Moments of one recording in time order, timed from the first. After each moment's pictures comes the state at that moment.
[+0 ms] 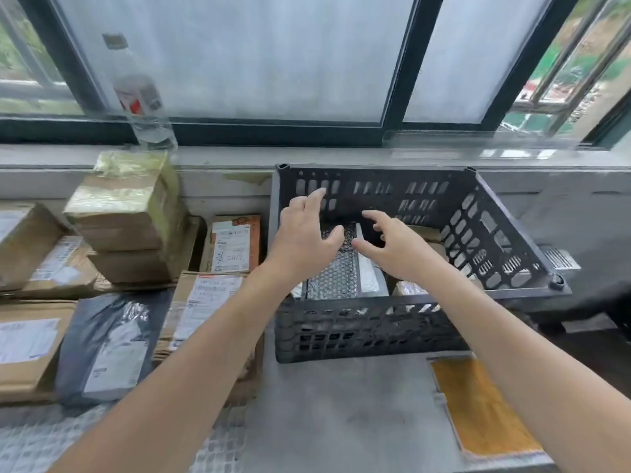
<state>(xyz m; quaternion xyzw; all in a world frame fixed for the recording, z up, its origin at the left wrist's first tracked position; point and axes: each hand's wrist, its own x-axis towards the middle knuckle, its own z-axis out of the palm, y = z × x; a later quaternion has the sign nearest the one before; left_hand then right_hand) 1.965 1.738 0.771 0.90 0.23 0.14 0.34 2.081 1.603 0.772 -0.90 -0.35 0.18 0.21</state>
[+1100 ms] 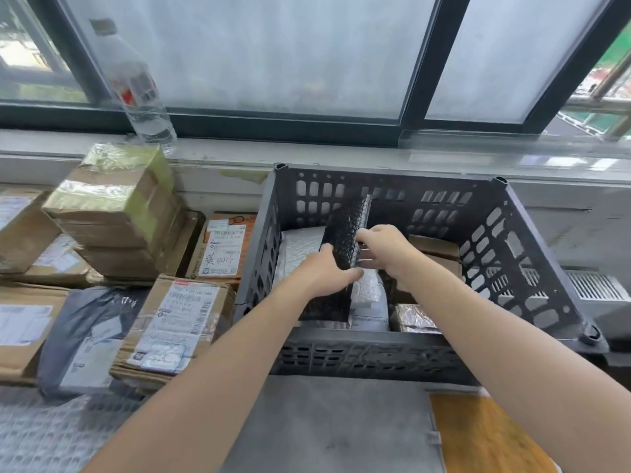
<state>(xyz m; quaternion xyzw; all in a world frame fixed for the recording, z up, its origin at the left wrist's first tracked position) 2.046 1.728 0.706 0.83 0.35 -0.11 0.42 2.173 1.658 0.708 -0.81 -0.12 0.37 0.44</state>
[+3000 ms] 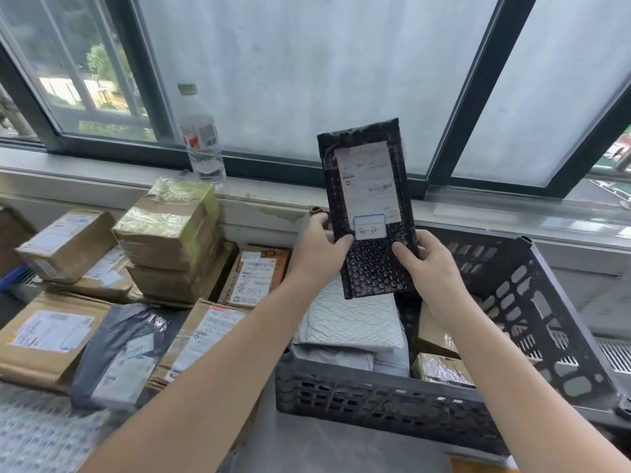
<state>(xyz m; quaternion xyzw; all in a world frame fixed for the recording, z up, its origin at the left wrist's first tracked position) 2.022 1.761 0.788 0.70 0.36 0.25 0.55 2.148 1.636 0.772 -0.74 -0.32 0.18 0.56</state>
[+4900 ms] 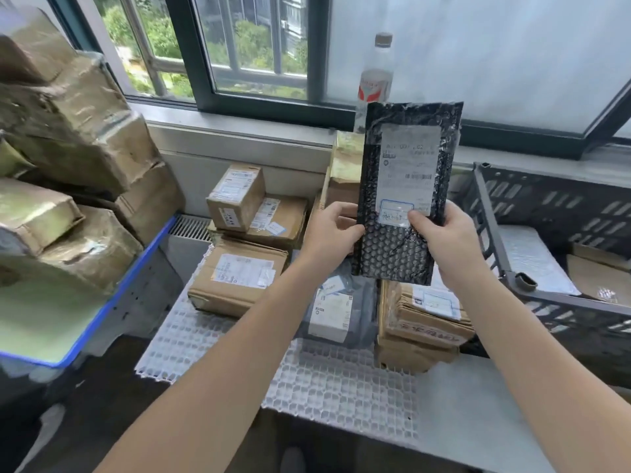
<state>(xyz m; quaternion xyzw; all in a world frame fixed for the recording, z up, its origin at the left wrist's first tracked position) 1.699 1.913 0.763 0.67 0.35 0.24 0.61 1.835 1.803 0.766 -0.71 -0.28 0.20 0.62</state>
